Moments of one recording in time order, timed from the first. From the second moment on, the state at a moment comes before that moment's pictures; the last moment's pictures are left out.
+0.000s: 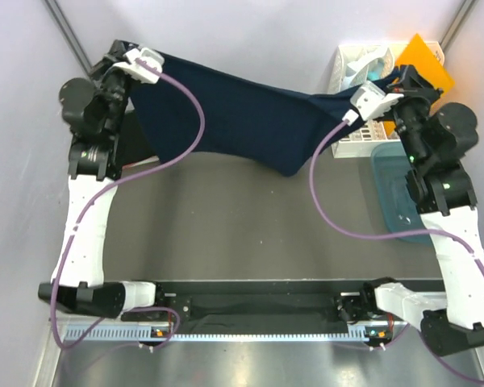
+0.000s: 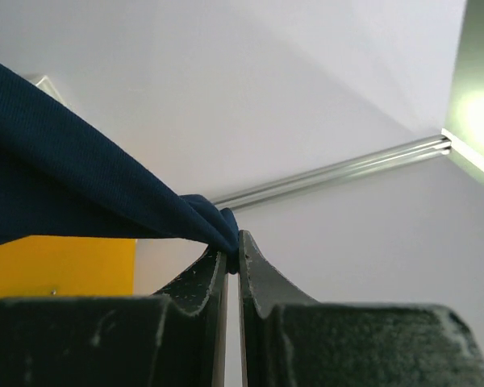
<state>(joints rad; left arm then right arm) -0.09 1.32 1.67 -0.04 0.06 0.89 0.20 1.07 1.46 -0.20 0.06 -1.36</state>
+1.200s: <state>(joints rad) -0.11 1.92 2.14 0.15 -0.02 1.14 0.17 1.85 2.25 -0.05 0.08 -1.37</state>
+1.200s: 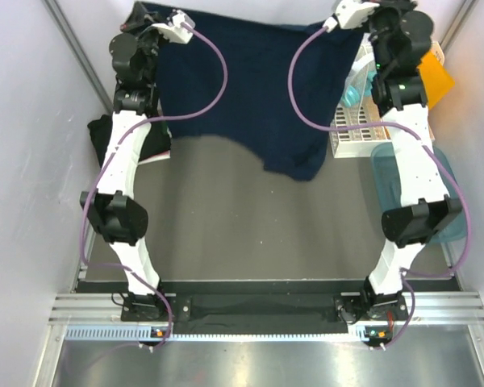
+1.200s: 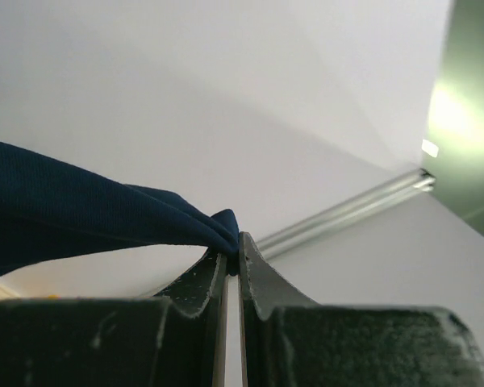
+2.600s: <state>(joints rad) -0.07 1.22 1.87 -0.53 0.29 1.05 0.20 1.21 2.00 -0.73 0.06 -1.24</state>
